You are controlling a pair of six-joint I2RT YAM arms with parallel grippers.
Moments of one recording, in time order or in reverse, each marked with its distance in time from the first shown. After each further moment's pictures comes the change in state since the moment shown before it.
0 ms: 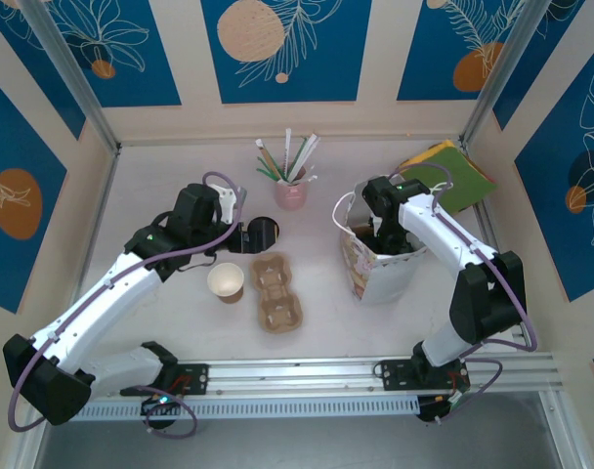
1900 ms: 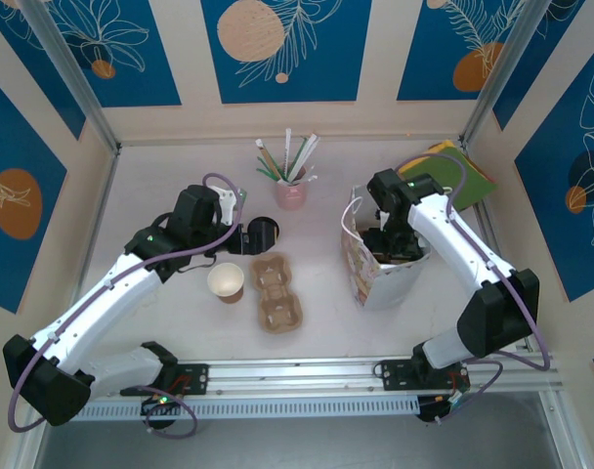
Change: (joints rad) left arm 0.000 -0.005 -0.011 0.000 -0.001 0.000; right arm 0.016 -0.085 0.089 -0.099 0.046 0.053
